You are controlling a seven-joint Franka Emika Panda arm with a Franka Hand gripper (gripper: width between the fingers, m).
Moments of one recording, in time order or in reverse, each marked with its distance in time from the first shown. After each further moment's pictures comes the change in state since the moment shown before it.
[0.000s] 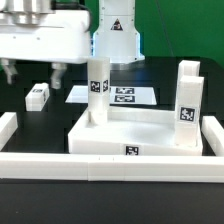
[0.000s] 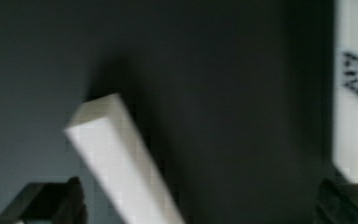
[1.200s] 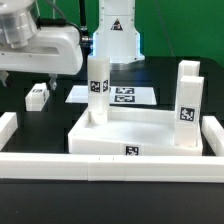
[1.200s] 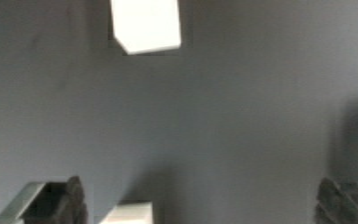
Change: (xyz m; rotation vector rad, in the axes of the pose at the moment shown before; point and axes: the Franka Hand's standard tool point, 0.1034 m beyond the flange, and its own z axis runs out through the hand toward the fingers) arm -0.023 0.002 0.008 -0.051 -0.600 -0.242
